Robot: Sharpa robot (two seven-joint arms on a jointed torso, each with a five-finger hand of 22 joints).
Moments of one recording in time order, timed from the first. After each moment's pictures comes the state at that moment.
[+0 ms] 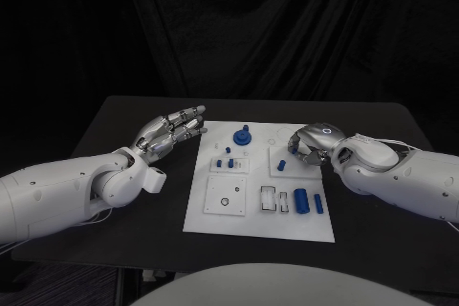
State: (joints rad) left arm 1.13 -0.96 -0.21 1.51 -0.16 0.00 0.68; left_hand 1.51 0.21 -0.21 0.21 0.58 0.46 0.03 0.05 0.06 0.11 0.14 0.22 0.04 0.09 0.22 0.04 0.02 0.15 0.18 0.29 0.08 0.43; right arm 1.19 -0.79 -0.25 1.37 -1.70 -0.41 -0.10; right_hand 1.46 -0.13 0.44 0.06 0.37 0.99 0.13 0.23 0.60 0.90 0.08 0.56 0.30 1.38 0.01 1.34 1.16 0.11 1.29 0.12 1.06 1.31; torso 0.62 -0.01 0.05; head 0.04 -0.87
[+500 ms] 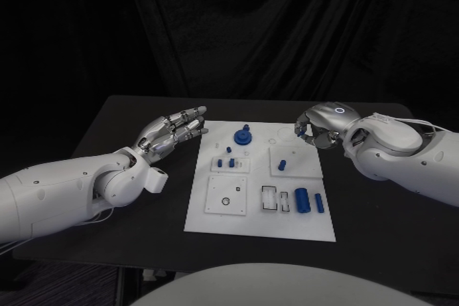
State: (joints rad) left arm 1.13 -0.96 -0.21 1.50 -0.16 0.00 0.68; left_hand 1.51 0.21 -0.21 0.22 0.58 0.46 0.03 0.05 0.06 0.11 0.14 0.22 0.03 0.09 0.22 0.04 0.02 0.15 0.18 0.29 0.08 0.42; right arm 1.32 -0.87 -0.24 1.51 -1.70 -0.36 -0.14; right_hand 1.45 -0.12 0.43 0.06 0.36 0.99 0.13 0.24 0.61 0.90 0.08 0.56 0.29 1.37 0.00 1.32 1.13 0.11 1.28 0.11 1.04 1.31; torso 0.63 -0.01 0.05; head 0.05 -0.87
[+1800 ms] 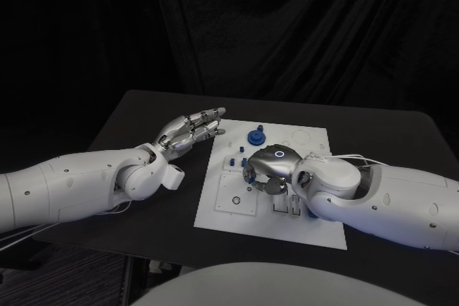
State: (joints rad) left arm 1.11 -0.93 -0.21 1.49 -0.16 0.00 0.68; left_hand 1.51 0.21 -0.21 0.21 0.58 0.44 0.03 0.05 0.06 0.11 0.14 0.22 0.03 0.07 0.20 0.03 0.02 0.15 0.15 0.28 0.07 0.37; right arm 1.20 -0.63 -0.25 1.63 -1.76 -0.23 -0.16; right_hand 1.46 -0.12 0.43 0.05 0.36 0.98 0.14 0.24 0.62 0.90 0.07 0.56 0.29 1.36 0.00 1.32 1.12 0.11 1.27 0.11 1.02 1.31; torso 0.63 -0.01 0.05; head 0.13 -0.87
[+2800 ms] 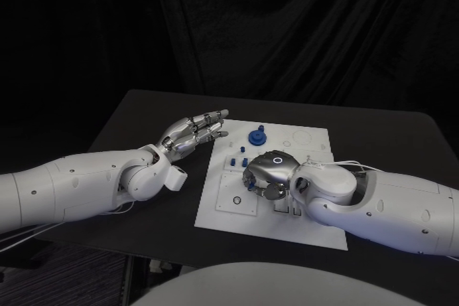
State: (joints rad) left arm 1.10 -0.92 -0.21 1.47 -0.16 0.01 0.68; left_hand 1.51 0.22 -0.21 0.21 0.58 0.44 0.03 0.05 0.05 0.11 0.14 0.21 0.03 0.07 0.20 0.03 0.02 0.15 0.15 0.28 0.07 0.37; right arm 1.16 -0.61 -0.25 1.60 -1.79 -0.23 -0.16; right_hand 1.46 -0.12 0.43 0.05 0.36 0.98 0.14 0.23 0.62 0.91 0.08 0.56 0.29 1.36 0.00 1.32 1.12 0.11 1.27 0.11 1.02 1.31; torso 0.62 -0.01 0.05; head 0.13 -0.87
